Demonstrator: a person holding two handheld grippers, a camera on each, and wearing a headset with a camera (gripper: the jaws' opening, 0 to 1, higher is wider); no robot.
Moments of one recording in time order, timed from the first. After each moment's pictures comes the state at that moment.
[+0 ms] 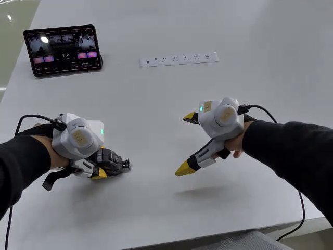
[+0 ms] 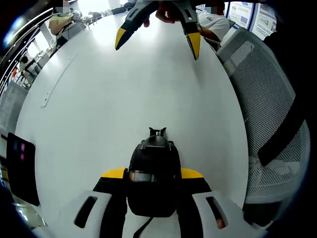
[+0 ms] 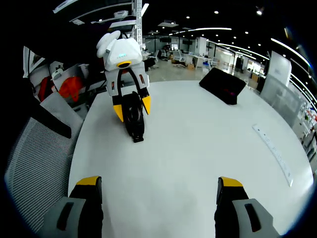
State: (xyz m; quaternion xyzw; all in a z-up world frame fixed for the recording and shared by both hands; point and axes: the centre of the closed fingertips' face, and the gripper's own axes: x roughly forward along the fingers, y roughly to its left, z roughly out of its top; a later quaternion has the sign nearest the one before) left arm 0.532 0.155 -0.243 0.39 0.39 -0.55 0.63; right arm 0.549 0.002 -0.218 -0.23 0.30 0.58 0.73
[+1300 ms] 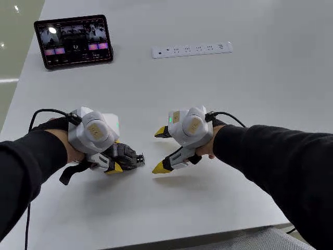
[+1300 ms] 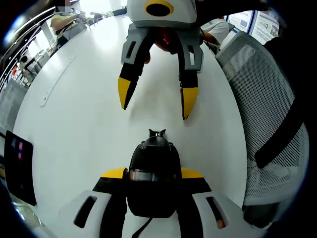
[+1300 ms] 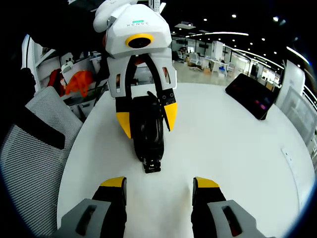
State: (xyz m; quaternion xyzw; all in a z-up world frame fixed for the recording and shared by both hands) left arm 0.532 0.153 -0.243 0.38 0.39 -0.55 0.63; right arm 0.535 0.096 -0.252 -0.25 0.28 0.63 0.68
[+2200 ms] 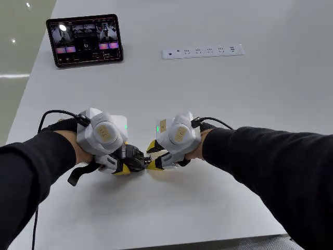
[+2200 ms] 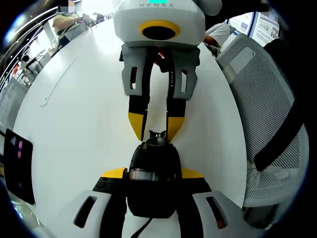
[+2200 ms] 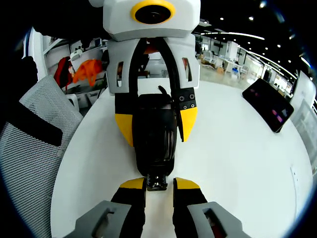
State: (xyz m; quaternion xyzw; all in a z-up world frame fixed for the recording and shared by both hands) left arm 0.533 0.153 -0.244 0.37 0.38 -0.55 0.64; right arm 0.528 0.129 -0.267 -0.29 0.28 0.66 0.64
